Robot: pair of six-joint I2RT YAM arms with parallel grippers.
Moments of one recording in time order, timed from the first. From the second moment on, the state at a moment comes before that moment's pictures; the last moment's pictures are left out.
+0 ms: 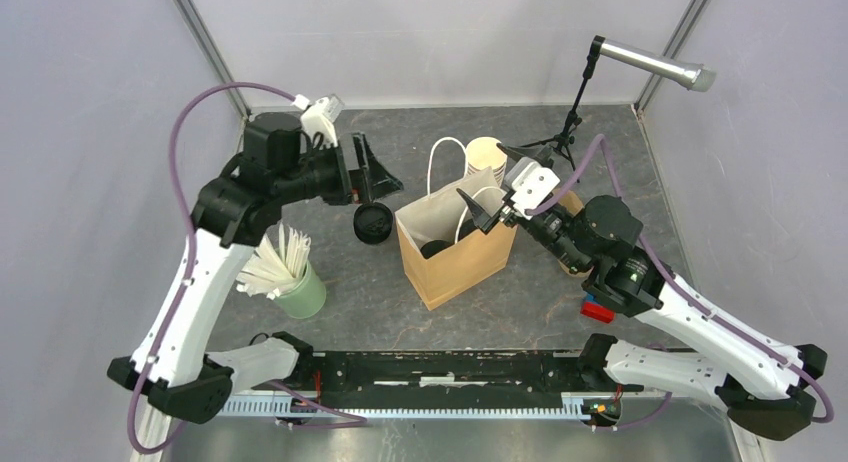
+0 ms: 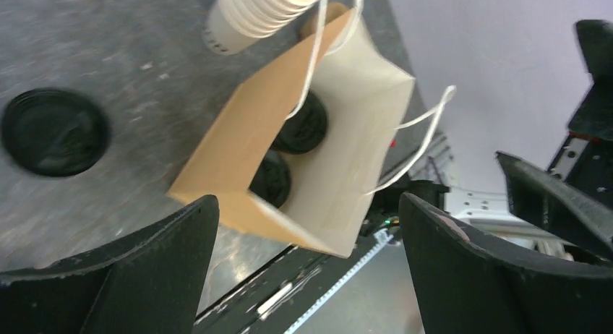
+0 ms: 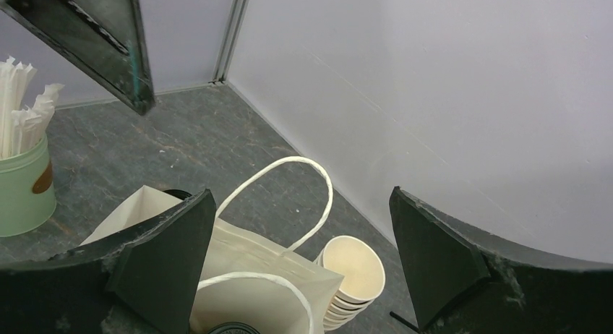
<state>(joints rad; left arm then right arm) -0.46 1.16 1.54 -0.87 0.41 -0.53 0.97 0.89 1.06 0.00 0.18 -0.44</state>
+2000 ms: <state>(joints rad) -0.31 0.97 1.31 -1.58 -0.29 -0.68 0.97 0.83 1.02 -0.02 0.18 -0.39</state>
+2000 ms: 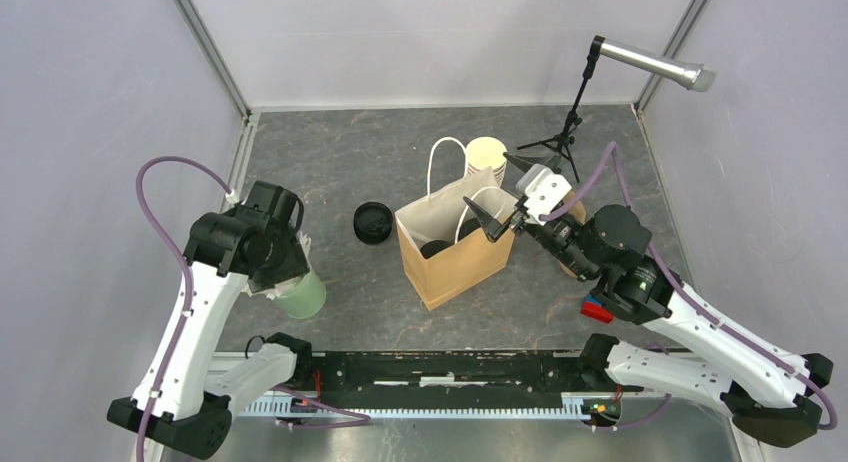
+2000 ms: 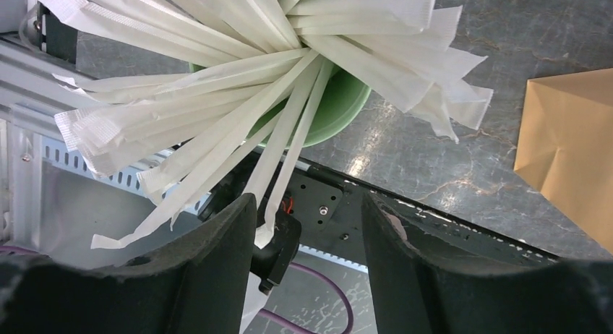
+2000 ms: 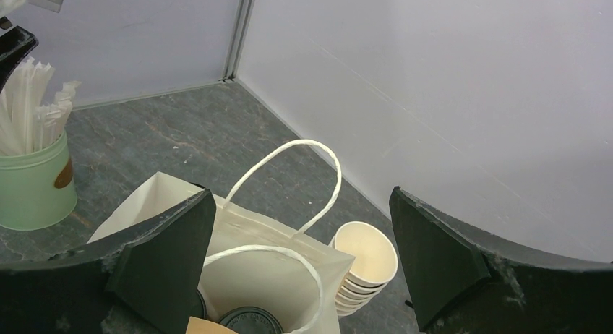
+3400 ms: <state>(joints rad) -0.31 0.97 1.35 -1.58 -0.34 -0.62 0.97 0.84 1.02 -0.04 0.19 -0.39</state>
